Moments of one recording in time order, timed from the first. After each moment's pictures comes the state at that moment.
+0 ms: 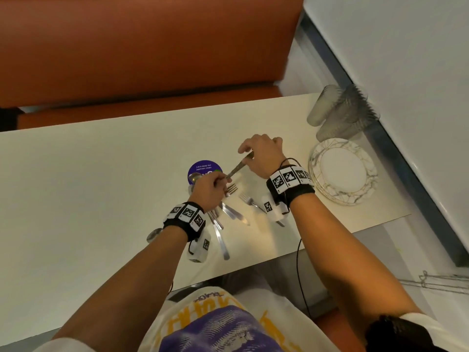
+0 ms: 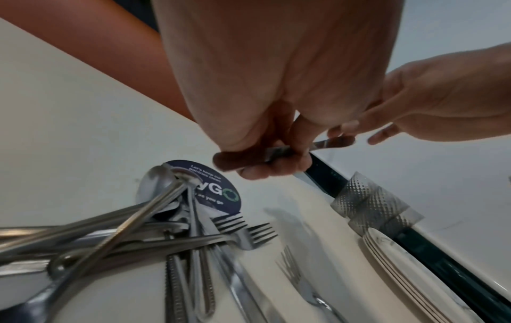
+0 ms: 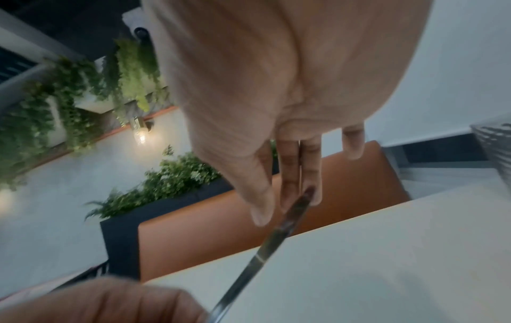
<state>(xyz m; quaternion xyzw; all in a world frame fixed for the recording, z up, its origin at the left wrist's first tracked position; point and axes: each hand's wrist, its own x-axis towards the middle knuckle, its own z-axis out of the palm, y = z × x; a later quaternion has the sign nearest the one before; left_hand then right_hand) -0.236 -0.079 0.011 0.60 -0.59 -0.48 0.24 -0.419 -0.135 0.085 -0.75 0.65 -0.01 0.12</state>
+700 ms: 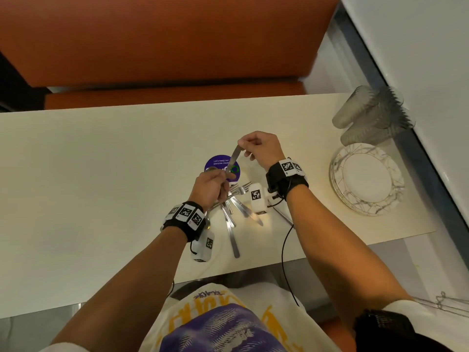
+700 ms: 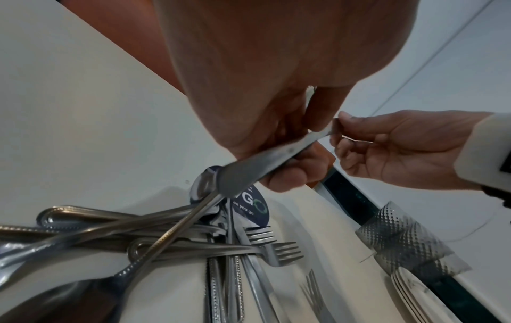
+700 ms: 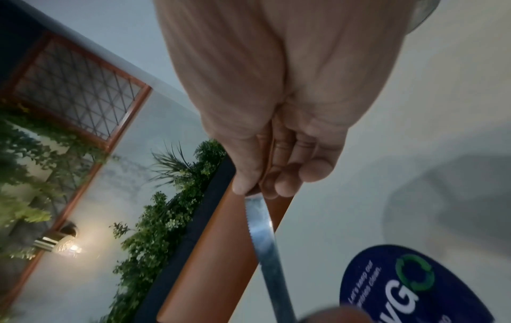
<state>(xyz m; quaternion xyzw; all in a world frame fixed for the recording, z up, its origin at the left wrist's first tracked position) -0.202 -0.074 0.001 0.58 -0.35 -0.64 0.36 -0.376 -0.162 0.042 -0.51 0.64 -0.32 0.47</state>
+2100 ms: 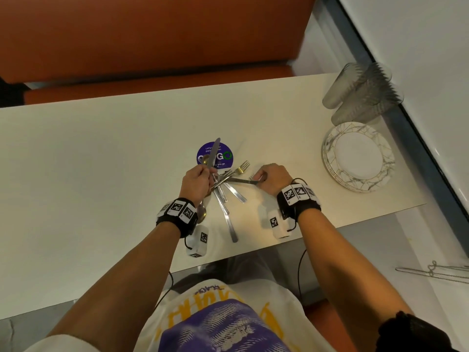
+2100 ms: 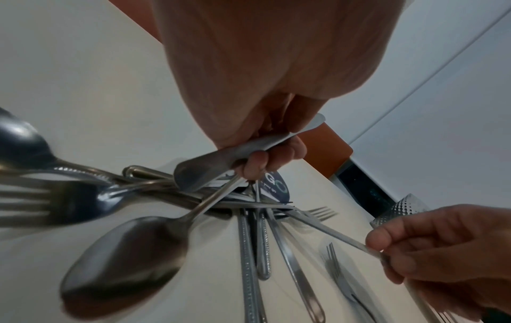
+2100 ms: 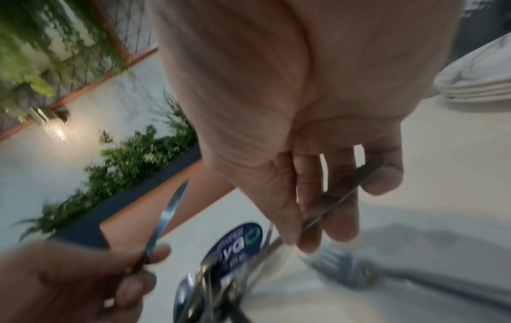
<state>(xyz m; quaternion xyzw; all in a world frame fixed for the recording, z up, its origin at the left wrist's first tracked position) -0.190 -0.058 -0.028 0.64 -0.37 -0.59 0.33 -0.424 -0.069 0.010 -0.61 0.71 0.01 0.35</state>
